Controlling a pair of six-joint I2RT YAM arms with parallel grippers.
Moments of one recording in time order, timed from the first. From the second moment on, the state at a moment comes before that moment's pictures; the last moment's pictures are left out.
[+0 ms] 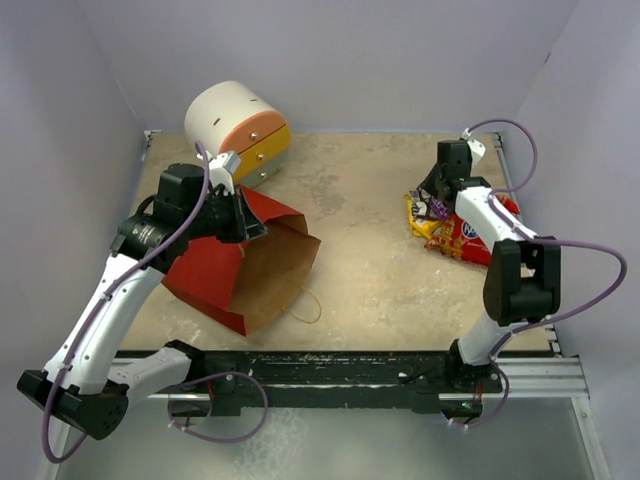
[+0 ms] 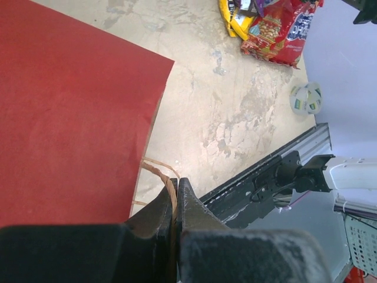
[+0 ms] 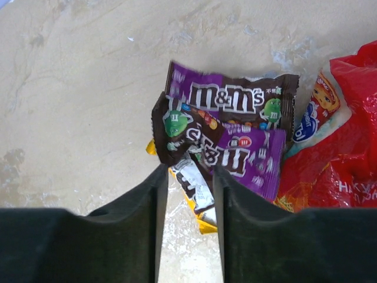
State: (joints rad) left arm -0.39 1.06 1.28 -0.84 0.33 -0.50; right arm 0.10 1.69 1.25 -0.29 0.32 0.57
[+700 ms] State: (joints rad) left arm -0.39 1.08 1.25 -0.70 0.60 -0.55; right arm 0.37 1.09 0.74 -0.20 -0.07 0.38
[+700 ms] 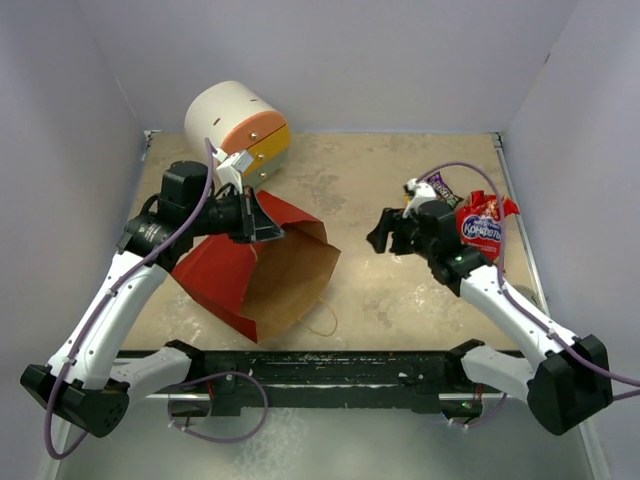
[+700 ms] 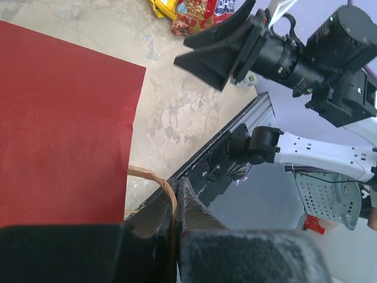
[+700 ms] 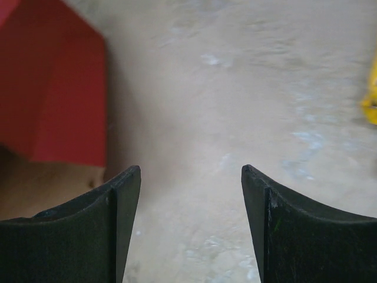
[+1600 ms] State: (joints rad) left arm -0.39 0.94 1.26 -0.86 0.51 -0.35; right arm 1.22 1.53 0.81 0.40 -0.33 -0.57
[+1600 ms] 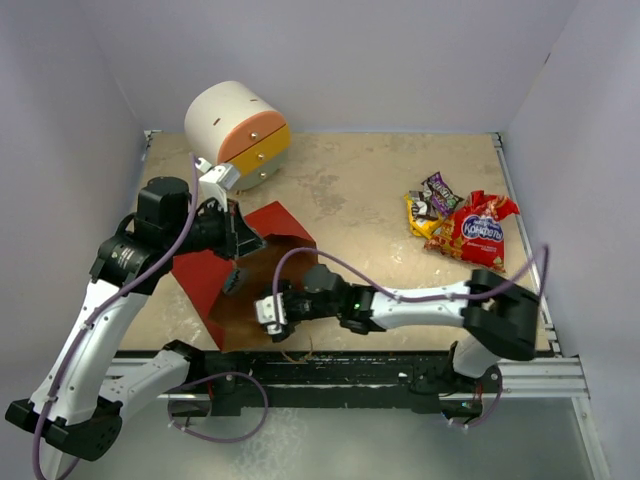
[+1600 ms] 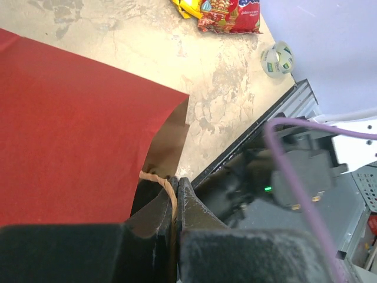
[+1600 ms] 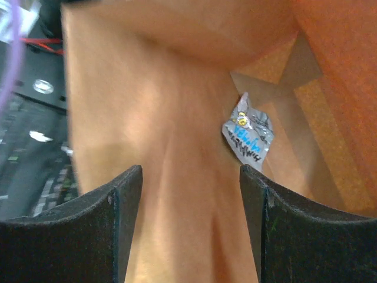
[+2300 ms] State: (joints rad) left arm -0.39 0.97 1.33 -0.90 0.51 -0.30; right arm 1.20 2.04 1.13 0.51 -0.20 -0.97
